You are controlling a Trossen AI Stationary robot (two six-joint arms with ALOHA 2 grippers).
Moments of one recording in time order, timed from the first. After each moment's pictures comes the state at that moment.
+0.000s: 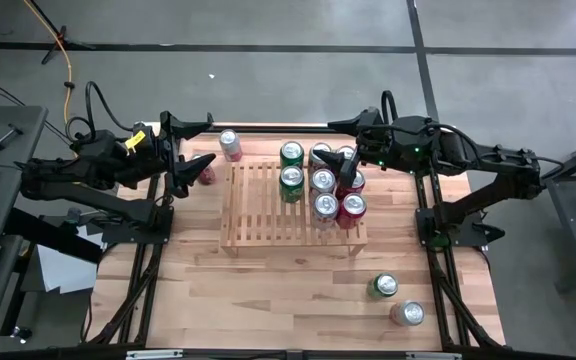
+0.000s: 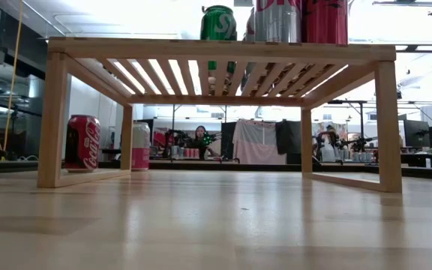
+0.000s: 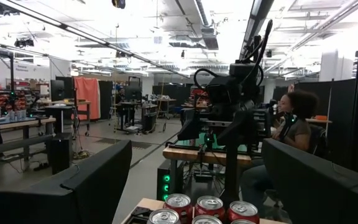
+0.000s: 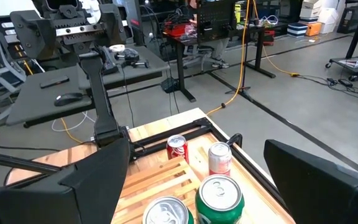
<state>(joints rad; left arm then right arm) -0.10 0.75 1.00 0.07 -0.35 0.06 0.03 1.30 1.59 -0.49 0.41 0.17</state>
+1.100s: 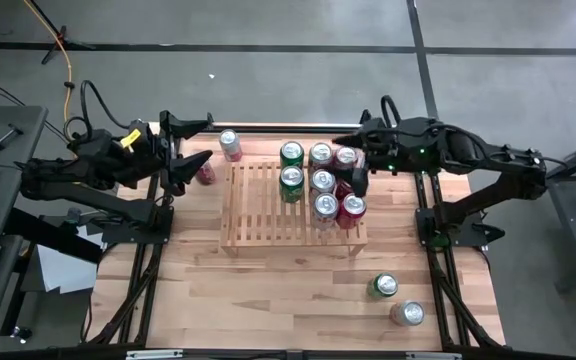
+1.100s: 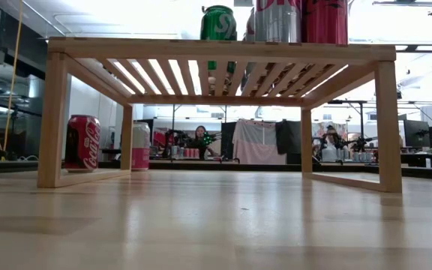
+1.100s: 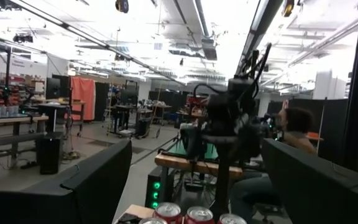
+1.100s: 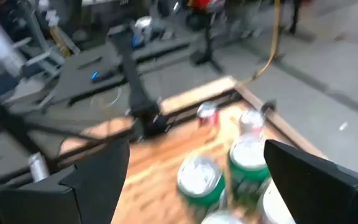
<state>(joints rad) -0.10 0.75 1.00 0.11 -0.35 0.00 0.03 1.26 1.59 -0.62 0.27 0.30</state>
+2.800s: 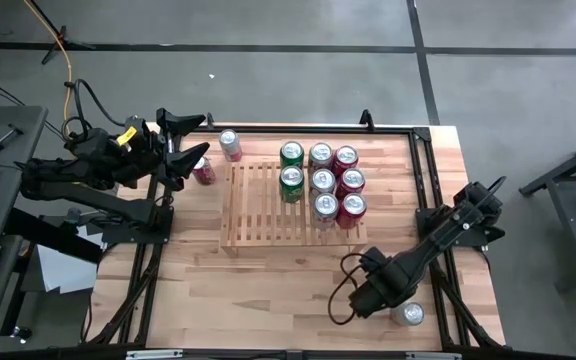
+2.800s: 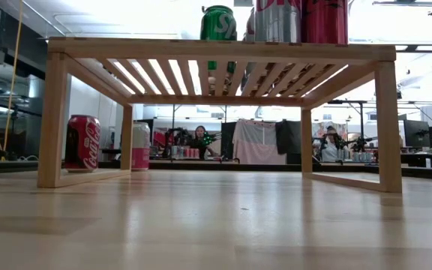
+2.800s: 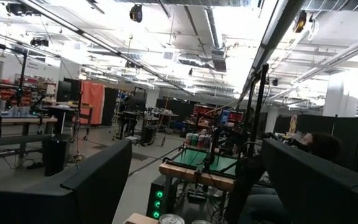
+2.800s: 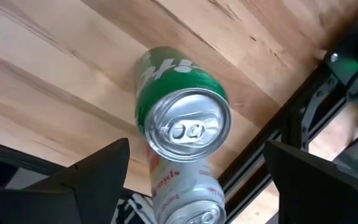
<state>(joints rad) -0.10 0.75 1.00 0.16 -0.40 -0.02 0.68 1.78 1.59 -1.56 -0.14 1.60</state>
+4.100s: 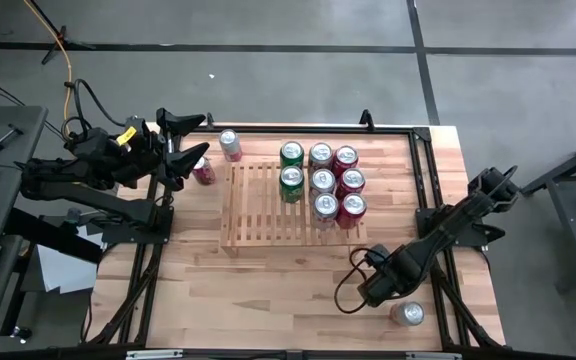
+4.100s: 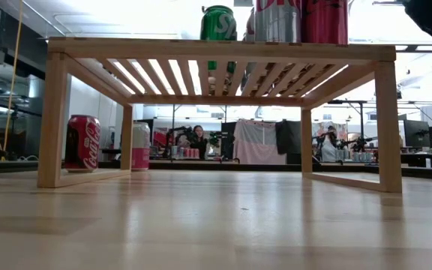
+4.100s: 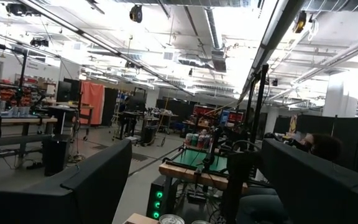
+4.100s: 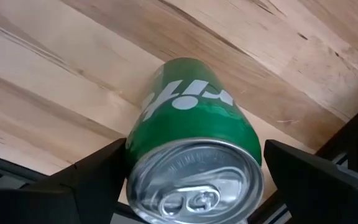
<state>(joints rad) -0.10 0.75 1.00 0.16 -0.40 -0.02 0.68 1.59 1.19 -1.15 -0.12 1.70</state>
